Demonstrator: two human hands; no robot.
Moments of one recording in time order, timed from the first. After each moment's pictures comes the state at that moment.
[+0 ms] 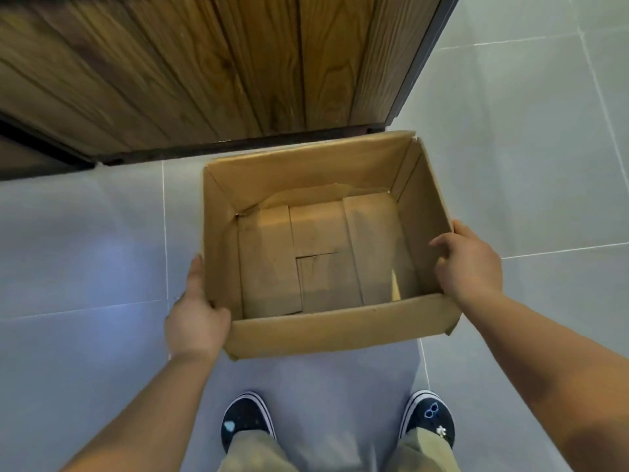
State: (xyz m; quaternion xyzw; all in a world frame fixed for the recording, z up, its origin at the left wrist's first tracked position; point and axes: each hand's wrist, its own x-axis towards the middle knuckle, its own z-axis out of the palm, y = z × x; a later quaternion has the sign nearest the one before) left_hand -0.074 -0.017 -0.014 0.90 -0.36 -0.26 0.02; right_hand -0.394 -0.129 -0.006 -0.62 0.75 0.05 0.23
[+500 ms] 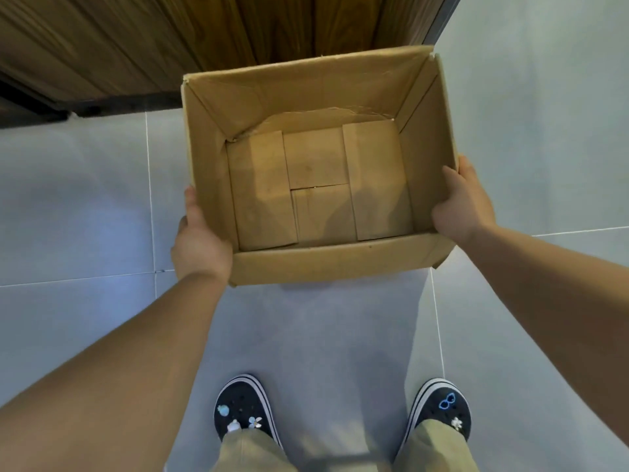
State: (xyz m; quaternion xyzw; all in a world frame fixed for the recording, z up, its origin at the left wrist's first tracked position) left_hand -0.066 -0.062 -0.089 0.91 -0.36 -0.23 0.05; right_hand -0.370 -0.166 -0.080 -0.62 0.72 0.03 0.30
